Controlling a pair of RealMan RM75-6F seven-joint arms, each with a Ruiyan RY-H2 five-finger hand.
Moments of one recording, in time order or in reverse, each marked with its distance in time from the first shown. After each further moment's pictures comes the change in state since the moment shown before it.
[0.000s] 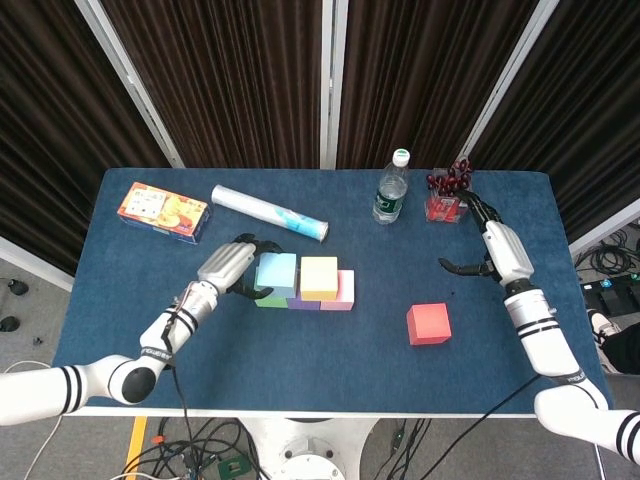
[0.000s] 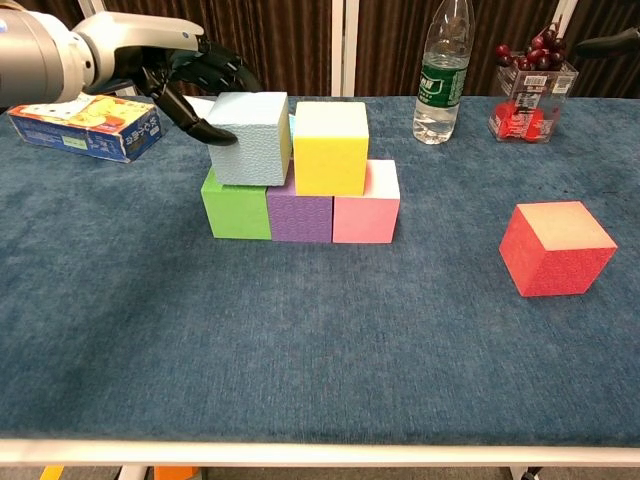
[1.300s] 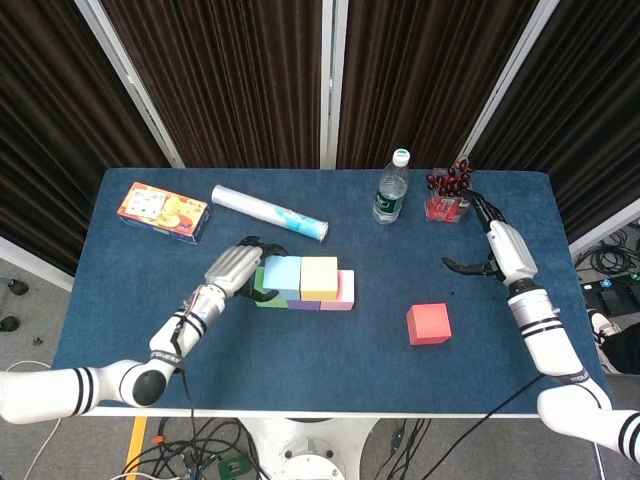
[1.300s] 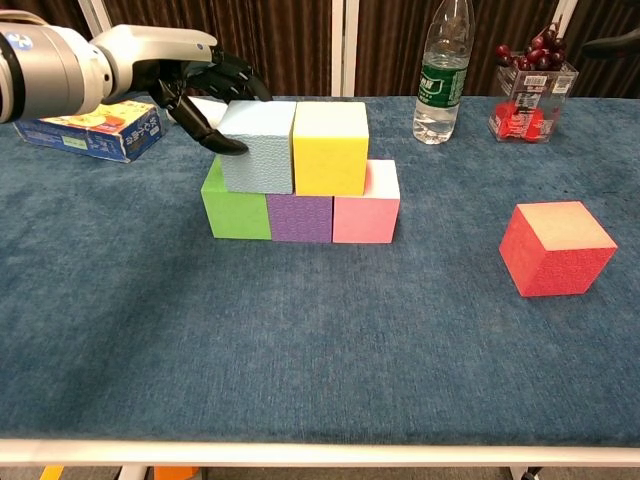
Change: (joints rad) left arm -0.016 -0.044 0.002 -0.002 -0.049 0.041 0.084; right arm -0.006 0.000 -0.002 0.019 -0.009 -0.005 0.028
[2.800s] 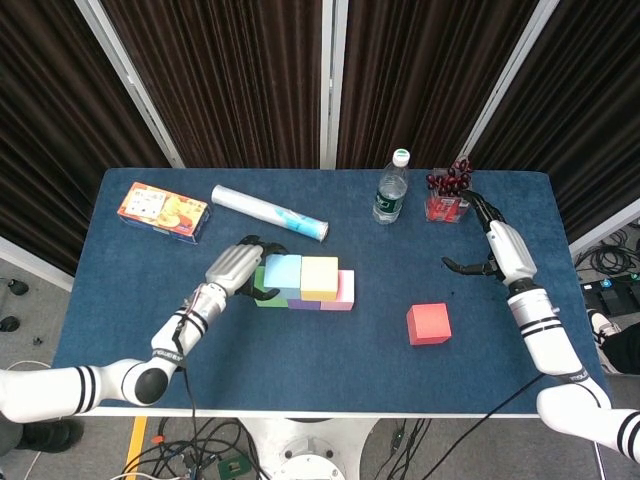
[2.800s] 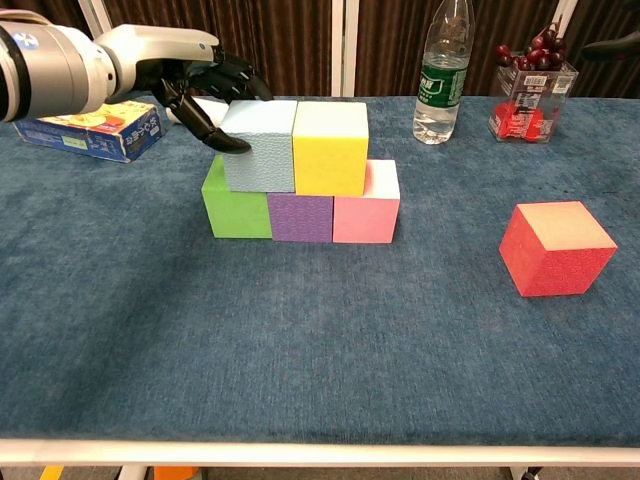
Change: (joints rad) left arm -0.007 -0.007 -0.006 0.009 -0.023 -0.006 0.013; right arm 0.002 -0.005 0.000 0.012 0.001 -0.008 0.007
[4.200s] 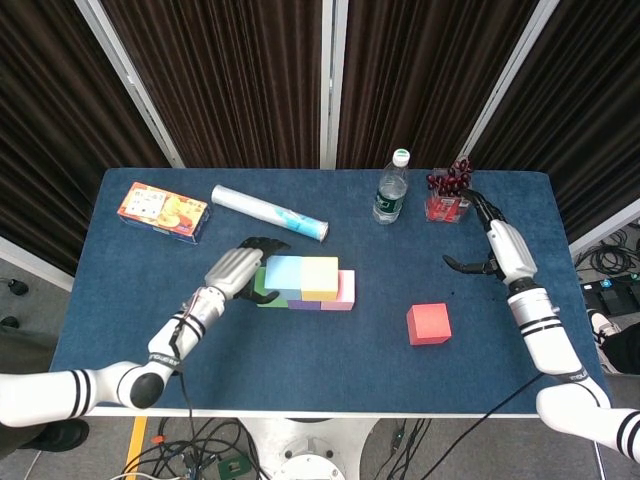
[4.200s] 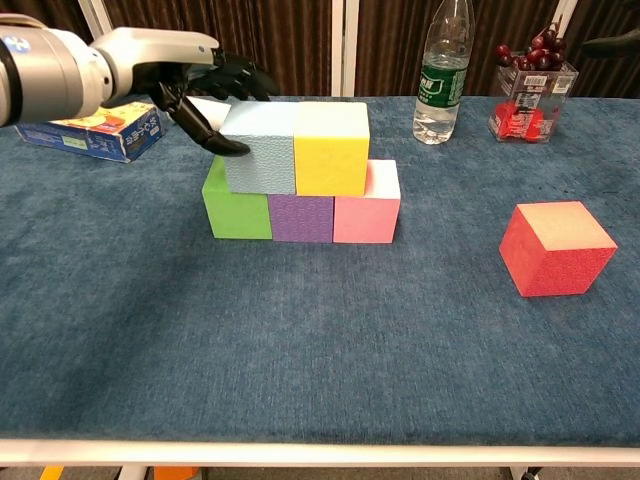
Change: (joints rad) left arm 0.027 0.015 0.002 -0.025 0.059 0.007 -0.035; right arm 0.000 -0.001 0.005 0.000 0.009 0.002 -0.006
